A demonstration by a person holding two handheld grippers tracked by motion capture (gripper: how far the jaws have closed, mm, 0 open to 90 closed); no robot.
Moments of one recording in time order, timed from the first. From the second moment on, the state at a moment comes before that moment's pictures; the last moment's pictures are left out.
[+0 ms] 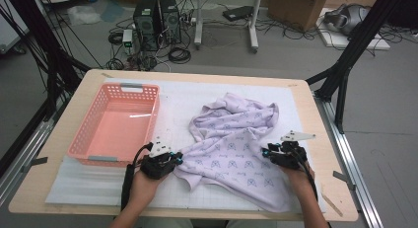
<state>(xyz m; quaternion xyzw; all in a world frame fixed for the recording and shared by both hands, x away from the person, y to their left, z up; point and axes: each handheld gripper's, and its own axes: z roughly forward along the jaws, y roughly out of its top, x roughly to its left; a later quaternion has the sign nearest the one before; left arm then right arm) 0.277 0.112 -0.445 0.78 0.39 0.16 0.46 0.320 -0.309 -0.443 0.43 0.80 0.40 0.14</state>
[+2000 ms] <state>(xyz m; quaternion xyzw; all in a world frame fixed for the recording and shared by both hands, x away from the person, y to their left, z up) 0.305 0.060 -0.440 0.78 0.37 0.10 0.49 0.298 -0.349 -0.417 0.48 0.74 0.37 0.28</state>
